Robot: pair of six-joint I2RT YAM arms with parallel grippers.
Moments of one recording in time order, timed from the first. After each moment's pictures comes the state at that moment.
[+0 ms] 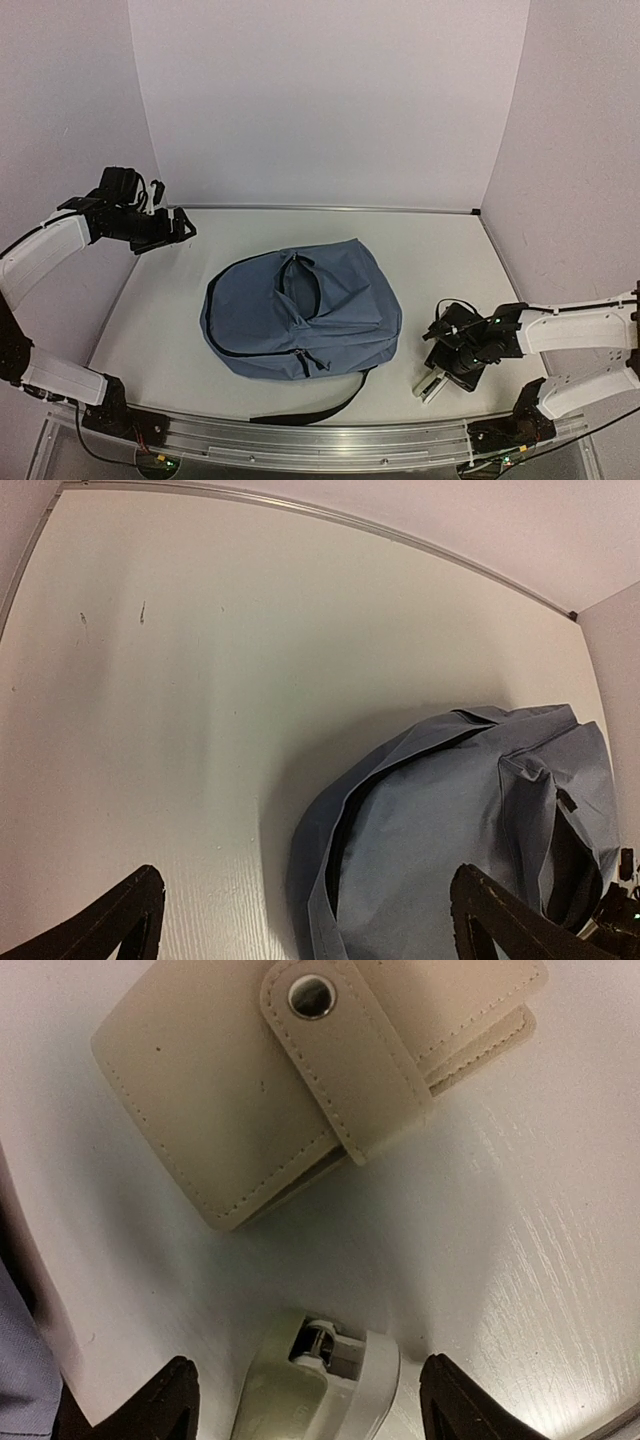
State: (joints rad) left arm -0.17 1.26 1.10 -0.60 0.24 -0.32; right arm 0.88 1.21 0.50 -0.62 0.21 1.44
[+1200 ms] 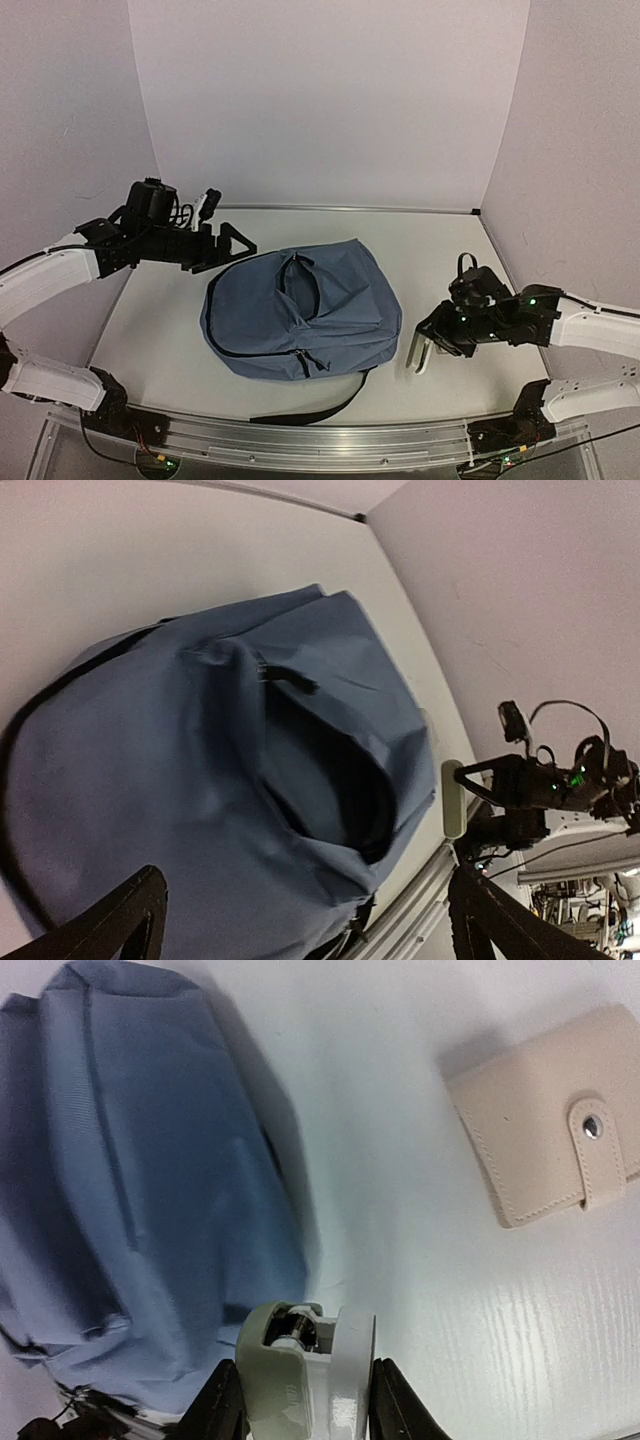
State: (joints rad) left arm -0.55 1.17 0.98 -0.38 0.44 -0.55; right arm 0.88 1.02 0.64 -0.57 0.16 1.26
